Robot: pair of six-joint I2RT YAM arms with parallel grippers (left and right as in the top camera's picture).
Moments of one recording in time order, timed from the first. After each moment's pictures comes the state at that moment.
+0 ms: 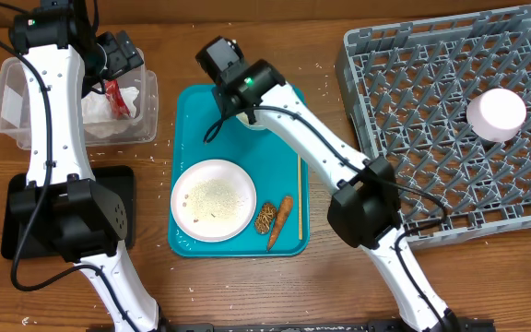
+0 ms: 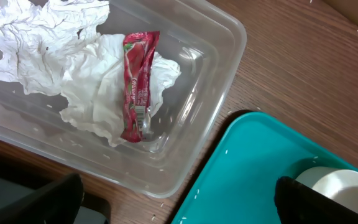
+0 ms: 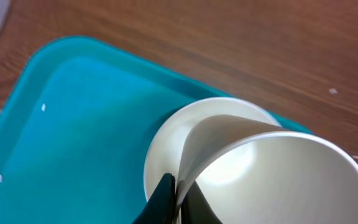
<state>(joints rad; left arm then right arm) 0.16 2.12 2.24 -1.29 0.00 -0.39 0.69 2.48 2.47 -1.05 0.26 0.26</state>
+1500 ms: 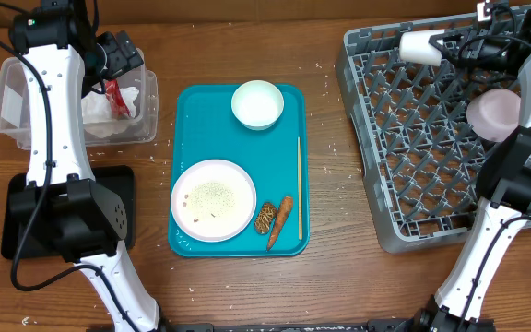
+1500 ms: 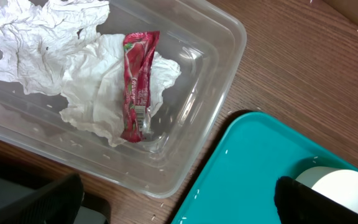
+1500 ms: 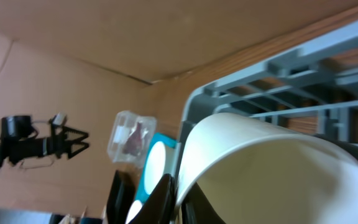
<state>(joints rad) 0.16 2.12 2.24 -1.29 0.00 -0.39 -0.39 2.61 2.45 -0.99 -1.31 -0.04</state>
